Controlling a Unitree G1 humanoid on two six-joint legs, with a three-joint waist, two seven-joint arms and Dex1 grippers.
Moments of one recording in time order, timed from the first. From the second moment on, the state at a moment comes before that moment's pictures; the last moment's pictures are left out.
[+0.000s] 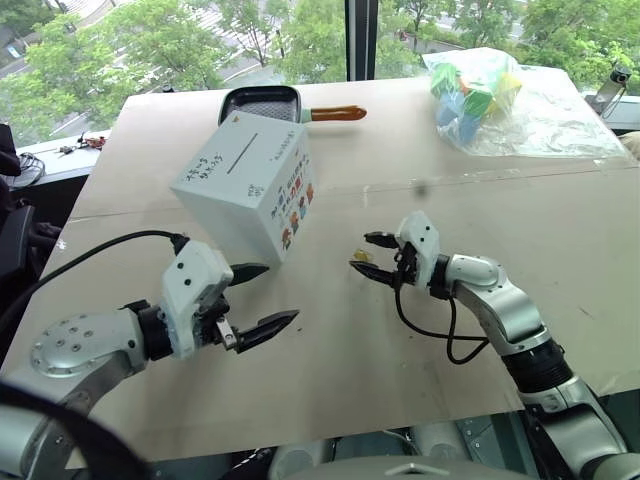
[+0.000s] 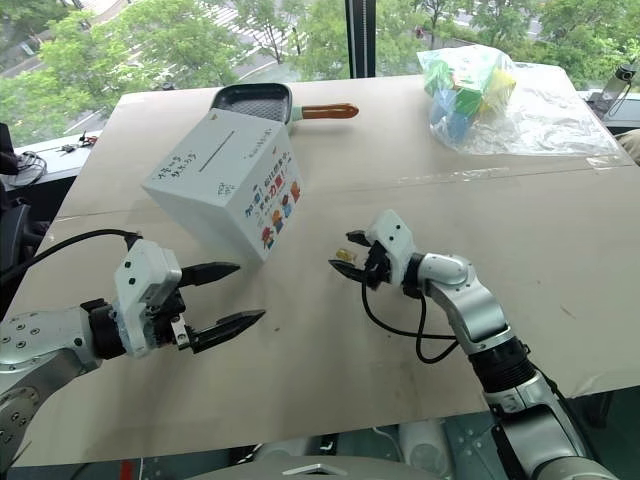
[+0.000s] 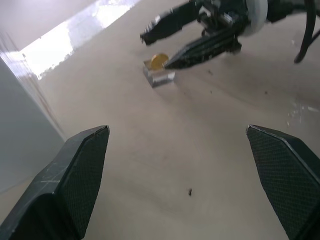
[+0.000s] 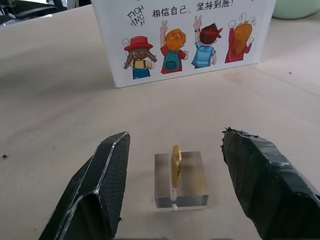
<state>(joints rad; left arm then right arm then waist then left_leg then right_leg) 0.23 0.81 0.43 -0.77 -0.75 0.72 -0.77 -0.42 -0.30 0.30 -0.06 0.24 0.41 0.73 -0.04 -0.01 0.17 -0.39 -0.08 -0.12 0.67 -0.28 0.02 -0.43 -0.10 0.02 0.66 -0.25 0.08</state>
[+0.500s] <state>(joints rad) 0.25 0.67 0.42 -0.64 -0.70 0.54 -0.78 -0.42 -0.27 0.27 -0.07 0.27 0.48 0.71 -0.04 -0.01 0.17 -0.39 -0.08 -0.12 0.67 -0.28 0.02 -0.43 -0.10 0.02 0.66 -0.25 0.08</state>
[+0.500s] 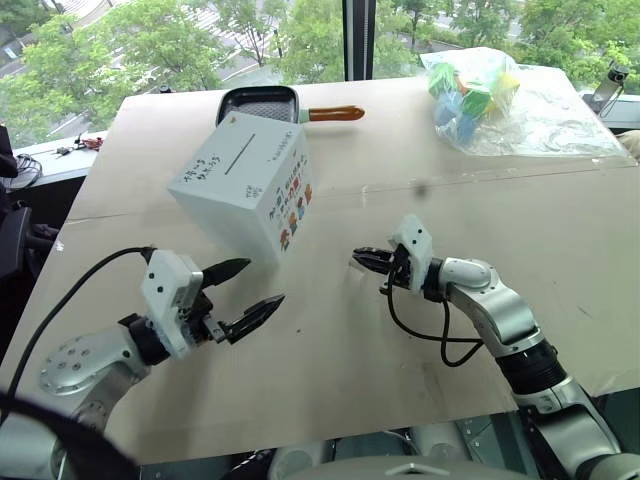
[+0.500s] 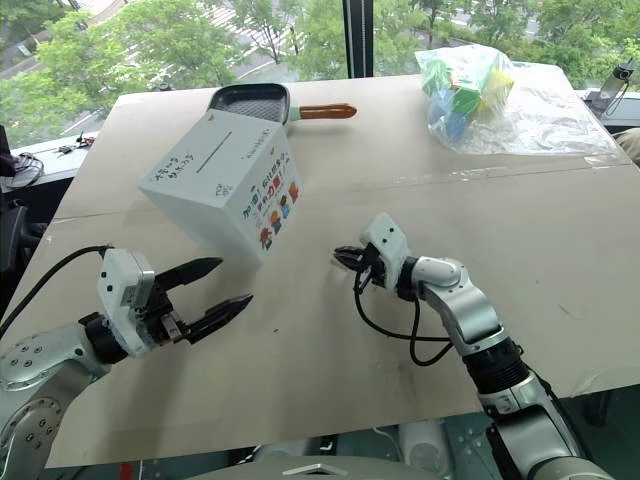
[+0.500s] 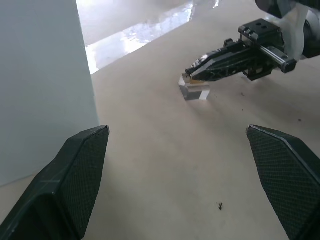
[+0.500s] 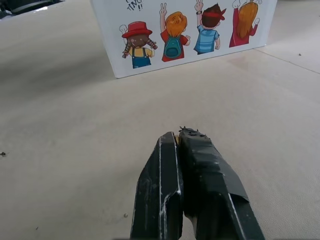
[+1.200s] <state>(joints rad) -0.22 0.10 0.26 -0.55 -1.27 0.51 -0.28 -0.62 0.09 -0.18 -0.27 1.27 0.93 0.22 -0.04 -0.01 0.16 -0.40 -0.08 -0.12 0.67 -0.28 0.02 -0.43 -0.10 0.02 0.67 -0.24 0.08</state>
